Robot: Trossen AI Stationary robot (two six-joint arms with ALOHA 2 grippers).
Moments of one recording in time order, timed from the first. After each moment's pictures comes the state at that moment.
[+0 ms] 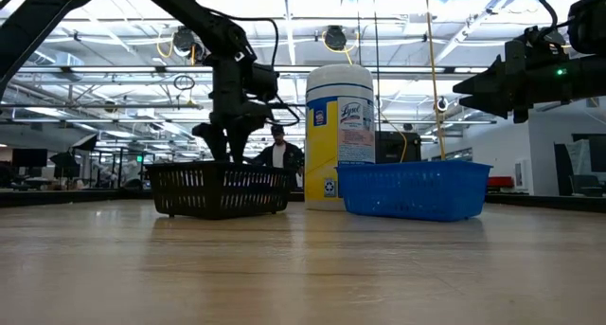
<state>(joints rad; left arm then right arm) 0.66 1.98 1.60 -1.17 0.16 -0.19 -0.59 0.02 0.01 0.06 0.03 0.20</state>
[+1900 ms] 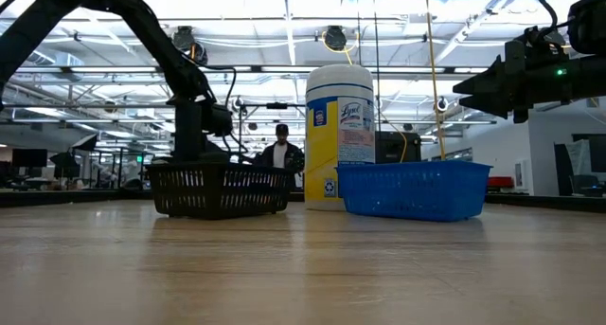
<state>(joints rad) 0.97 1.98 1.31 -0.86 0.05 -0.11 -0.59 0.02 0.01 0.06 0.03 0.20</state>
